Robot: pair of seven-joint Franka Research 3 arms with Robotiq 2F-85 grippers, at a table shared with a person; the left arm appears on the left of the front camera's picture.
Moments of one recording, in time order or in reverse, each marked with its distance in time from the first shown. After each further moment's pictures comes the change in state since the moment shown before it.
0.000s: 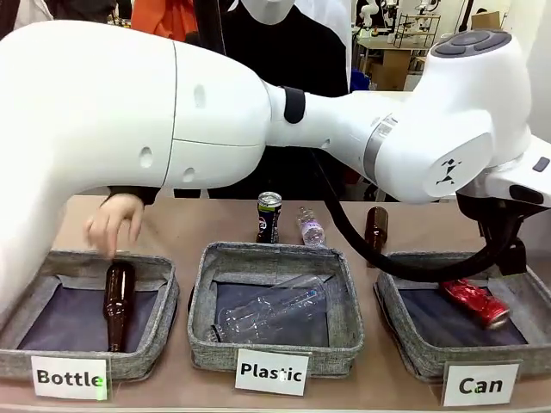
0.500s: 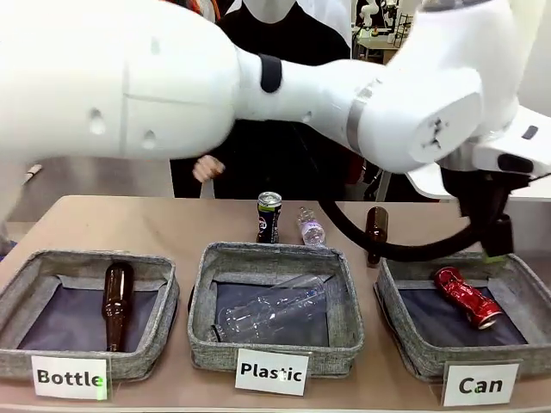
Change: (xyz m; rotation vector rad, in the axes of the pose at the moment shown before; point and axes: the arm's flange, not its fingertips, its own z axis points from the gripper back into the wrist) left arm -0.029 0.005 0.056 -0.049 0.110 0.102; right arm -0.001 -0.002 0.001 -0.010 -0.001 -0.017
